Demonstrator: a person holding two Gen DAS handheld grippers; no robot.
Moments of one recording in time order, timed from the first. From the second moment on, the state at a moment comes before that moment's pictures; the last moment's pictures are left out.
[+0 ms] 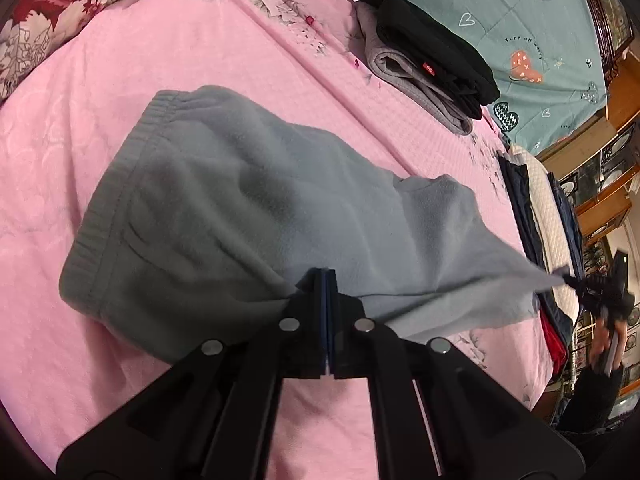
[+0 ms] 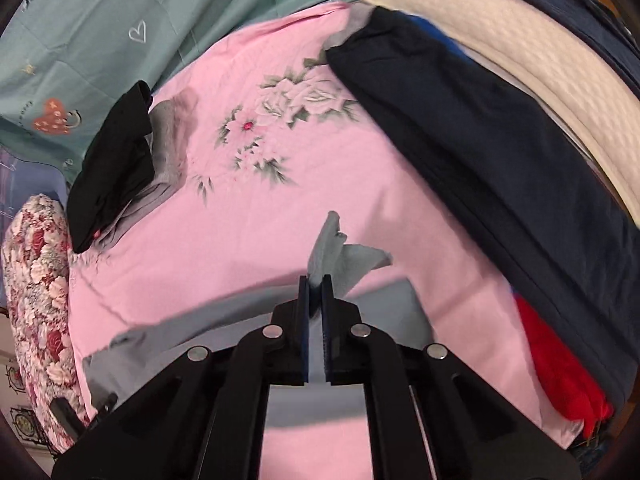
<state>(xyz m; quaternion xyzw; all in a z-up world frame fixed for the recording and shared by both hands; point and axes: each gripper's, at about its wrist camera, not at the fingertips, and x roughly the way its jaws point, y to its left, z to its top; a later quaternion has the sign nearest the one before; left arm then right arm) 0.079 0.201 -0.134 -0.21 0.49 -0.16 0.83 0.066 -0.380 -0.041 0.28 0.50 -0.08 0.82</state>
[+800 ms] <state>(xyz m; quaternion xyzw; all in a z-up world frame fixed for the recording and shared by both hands) 0.071 0.198 -0.132 -0.19 0.48 -0.14 0.84 0.081 -0.405 -0.112 0.21 0.58 -0.01 0.79</state>
